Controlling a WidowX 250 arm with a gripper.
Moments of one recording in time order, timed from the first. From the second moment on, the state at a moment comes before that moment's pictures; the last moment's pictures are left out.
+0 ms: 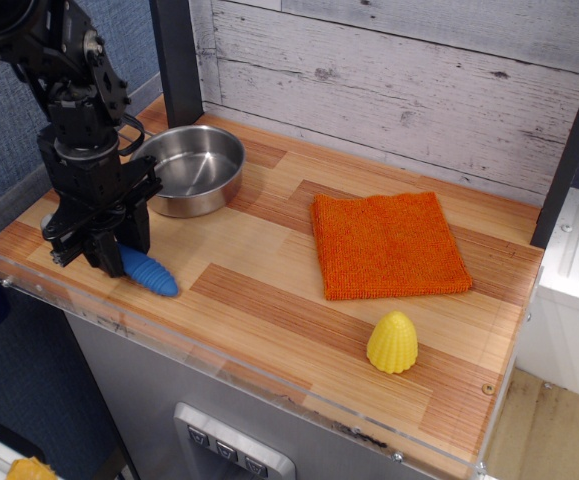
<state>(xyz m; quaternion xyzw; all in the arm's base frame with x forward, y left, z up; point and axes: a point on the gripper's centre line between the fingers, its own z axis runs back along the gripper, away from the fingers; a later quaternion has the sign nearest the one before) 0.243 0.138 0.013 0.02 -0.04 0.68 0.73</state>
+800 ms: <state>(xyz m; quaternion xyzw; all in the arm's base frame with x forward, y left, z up) 0.243 0.142 0.008 0.02 -0.04 0.70 0.72</state>
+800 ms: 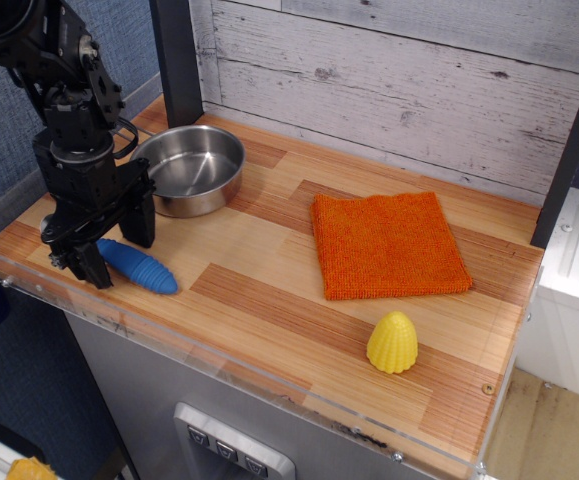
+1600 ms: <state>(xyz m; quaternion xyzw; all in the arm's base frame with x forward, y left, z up) 0.281 0.101 0.082 -0.03 -0.07 0.65 0.76</state>
